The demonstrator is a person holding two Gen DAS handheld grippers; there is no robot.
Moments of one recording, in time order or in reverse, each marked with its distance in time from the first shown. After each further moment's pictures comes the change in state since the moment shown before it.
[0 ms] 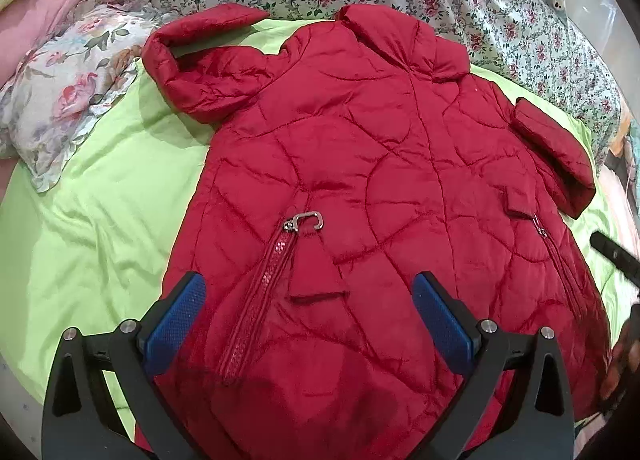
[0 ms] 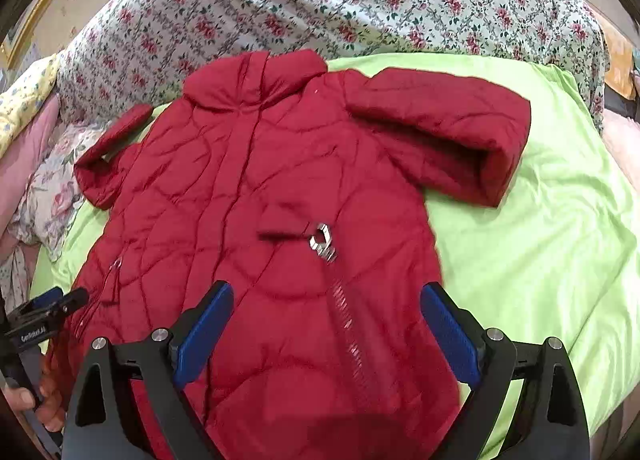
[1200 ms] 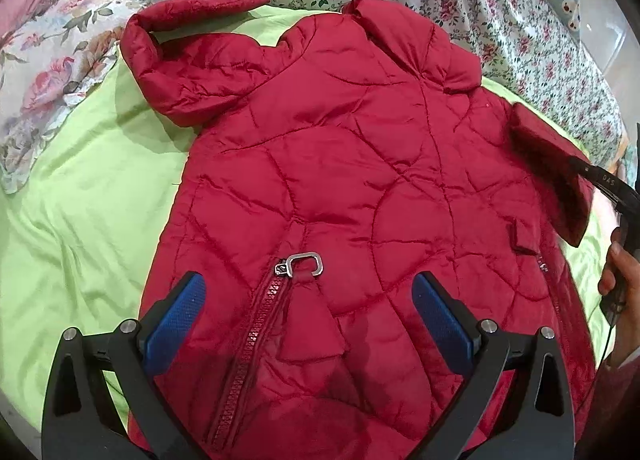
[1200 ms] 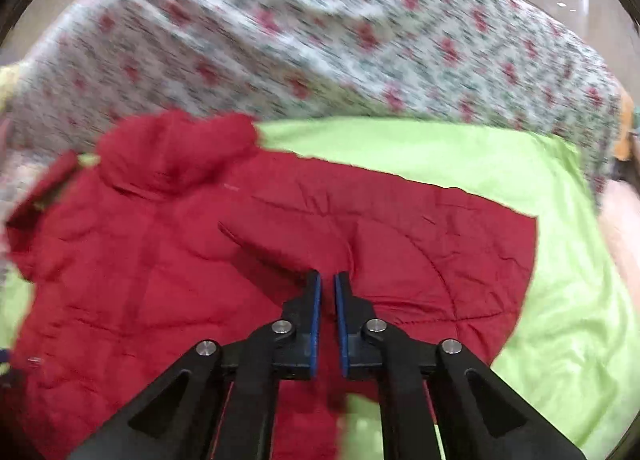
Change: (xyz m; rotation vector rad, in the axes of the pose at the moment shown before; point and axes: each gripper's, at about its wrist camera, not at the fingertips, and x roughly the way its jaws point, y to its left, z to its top) left arm 0.035 0.013 0.029 -0.067 0.039 -0.085; right arm 0.063 -0.054 0.114 -0.087 -0.133 -0.019
